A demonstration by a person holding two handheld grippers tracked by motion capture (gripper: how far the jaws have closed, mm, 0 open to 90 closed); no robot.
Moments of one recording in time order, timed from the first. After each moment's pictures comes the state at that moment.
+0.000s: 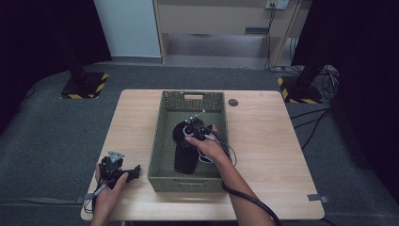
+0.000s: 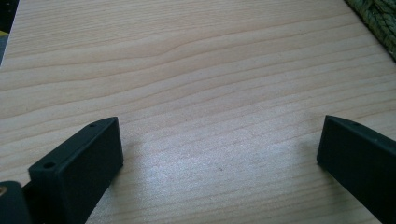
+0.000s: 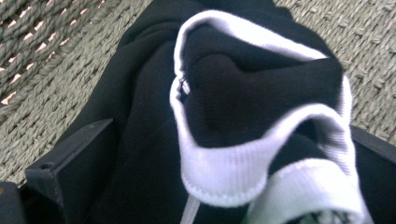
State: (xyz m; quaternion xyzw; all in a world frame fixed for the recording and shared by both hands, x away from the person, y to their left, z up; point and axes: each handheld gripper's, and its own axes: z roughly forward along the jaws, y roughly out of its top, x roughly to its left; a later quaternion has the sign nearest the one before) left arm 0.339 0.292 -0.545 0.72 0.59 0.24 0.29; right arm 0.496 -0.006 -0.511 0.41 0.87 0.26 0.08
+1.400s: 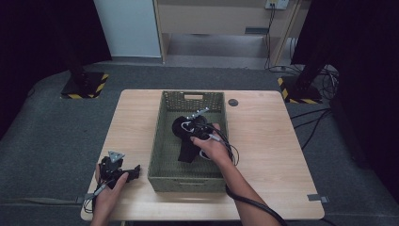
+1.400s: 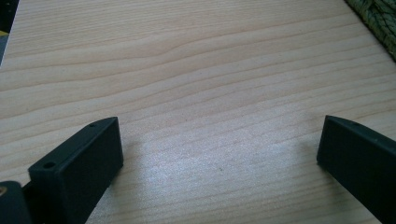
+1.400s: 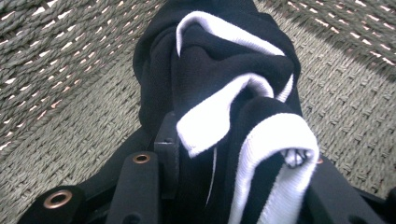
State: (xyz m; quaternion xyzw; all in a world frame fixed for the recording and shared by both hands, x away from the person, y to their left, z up) left arm 0.339 0.292 -0.545 0.72 0.59 0.24 0.29; right arm 0.478 -0.016 -0.469 0.38 0.87 0.30 0.13
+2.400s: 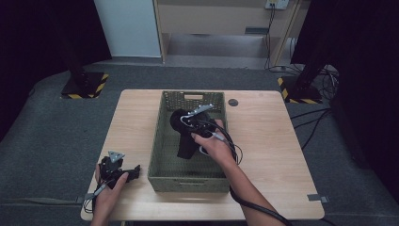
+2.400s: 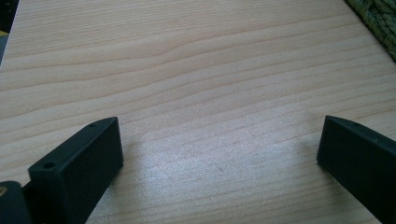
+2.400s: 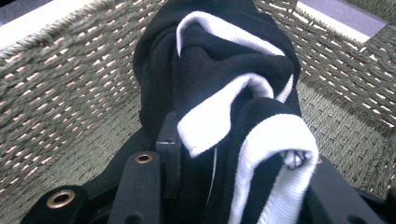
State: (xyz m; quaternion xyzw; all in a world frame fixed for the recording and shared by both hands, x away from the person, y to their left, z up) left arm 0.339 0.292 -0.545 0.72 0.59 0.24 0.29; right arm 0.460 -0.023 -0.428 0.36 0.85 0.35 0.16
